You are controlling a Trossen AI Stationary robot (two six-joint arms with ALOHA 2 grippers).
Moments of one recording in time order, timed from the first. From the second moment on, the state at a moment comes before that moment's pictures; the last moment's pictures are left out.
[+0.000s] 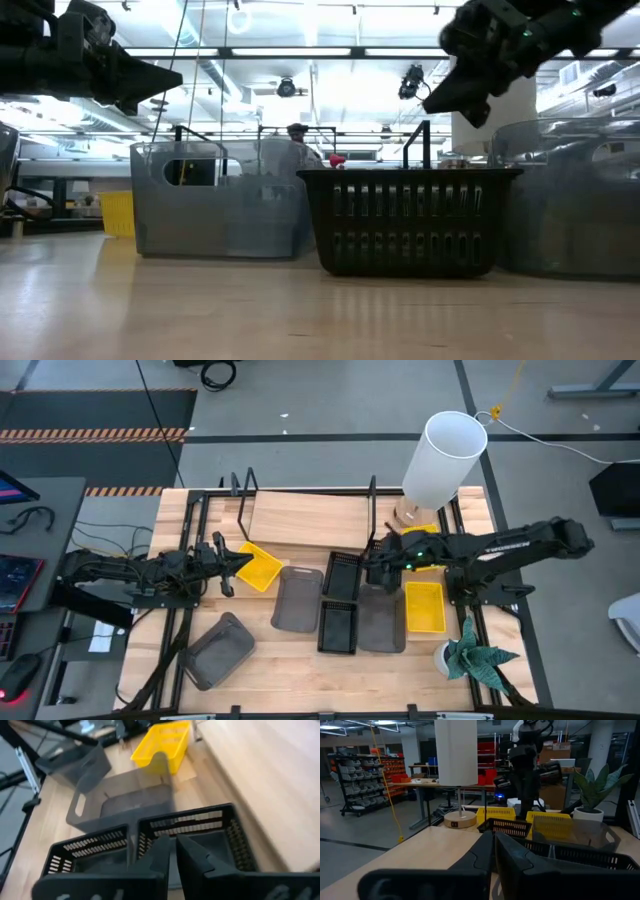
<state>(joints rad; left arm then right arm) -0.07 0.26 0.01 0.35 -0.36 0.03 -0.02 1.05 0.58 -0.04 0.02 0.34</state>
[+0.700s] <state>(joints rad) -0.07 0.26 0.01 0.35 -0.36 0.03 0.24 1.57 1.04 -0.26 0.11 0.37</state>
